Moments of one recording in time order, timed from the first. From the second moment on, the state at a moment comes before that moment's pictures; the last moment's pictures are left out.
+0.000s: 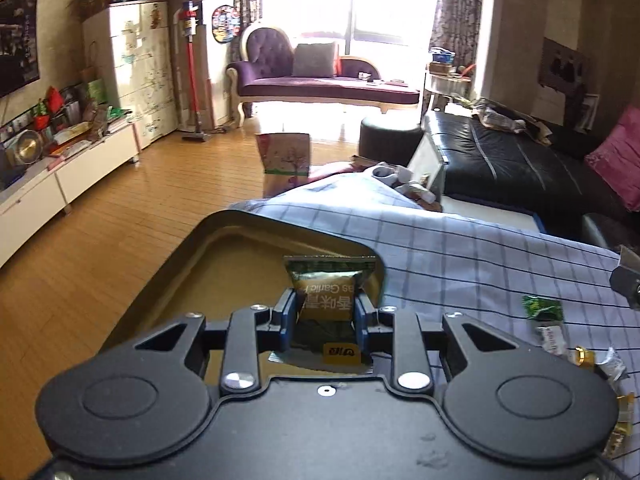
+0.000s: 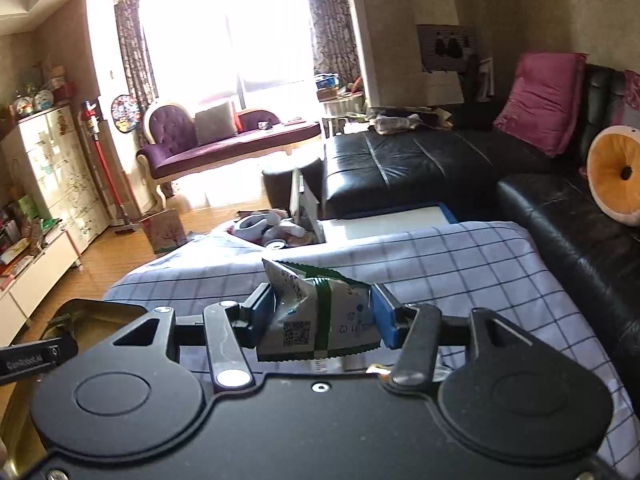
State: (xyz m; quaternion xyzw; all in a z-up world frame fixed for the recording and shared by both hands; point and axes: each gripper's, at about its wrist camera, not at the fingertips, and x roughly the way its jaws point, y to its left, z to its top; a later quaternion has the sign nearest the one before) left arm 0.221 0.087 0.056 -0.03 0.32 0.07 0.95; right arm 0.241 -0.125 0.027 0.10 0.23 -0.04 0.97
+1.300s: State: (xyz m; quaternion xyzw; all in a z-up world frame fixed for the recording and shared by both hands) left arm 0.222 0.203 0.007 -0.06 0.39 0.21 0.90; right arm 0.286 0.017 0.003 0.06 0.29 0.13 0.95
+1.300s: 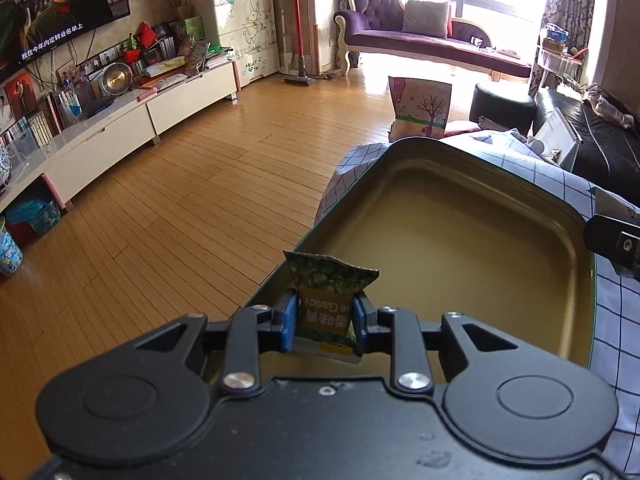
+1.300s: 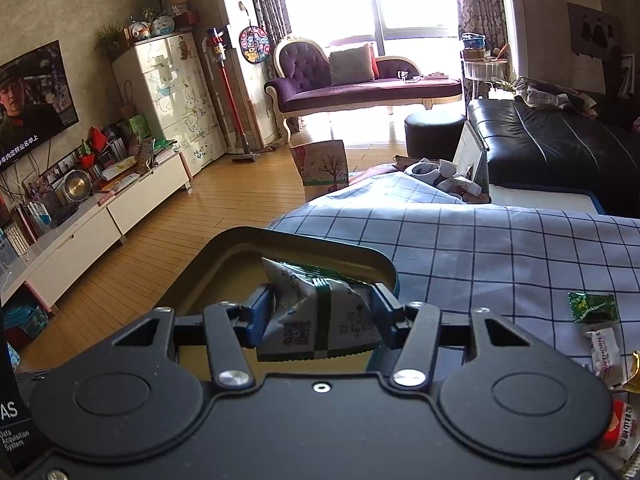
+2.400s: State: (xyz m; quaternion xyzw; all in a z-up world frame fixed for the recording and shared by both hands) left arm 0.231 0.200 0.002 -0.04 0.41 0.19 0.89; right arm 0.303 0.019 -0.016 0.05 0.36 0.15 0.92
